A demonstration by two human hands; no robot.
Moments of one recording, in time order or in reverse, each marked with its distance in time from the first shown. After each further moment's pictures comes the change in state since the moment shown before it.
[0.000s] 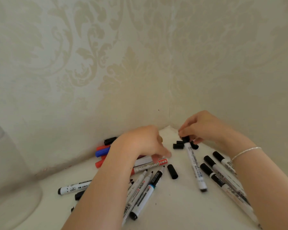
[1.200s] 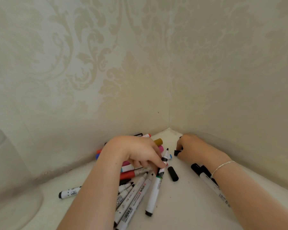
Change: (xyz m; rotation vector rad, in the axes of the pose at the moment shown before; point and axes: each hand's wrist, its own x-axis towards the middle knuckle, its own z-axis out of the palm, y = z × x) left_hand -0.007 -0.013 -0.003 -0.204 -0.359 -0.080; right_hand 0.029 0.036 0.047 -0.745 -0.072 -0.066
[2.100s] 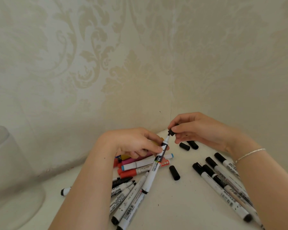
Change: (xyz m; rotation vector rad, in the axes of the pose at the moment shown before) left_hand -0.016 -0.009 -0.011 -0.281 0.051 0.168; right_hand -0.034 0.001 -0.057 1.091 -0.142 -0.287
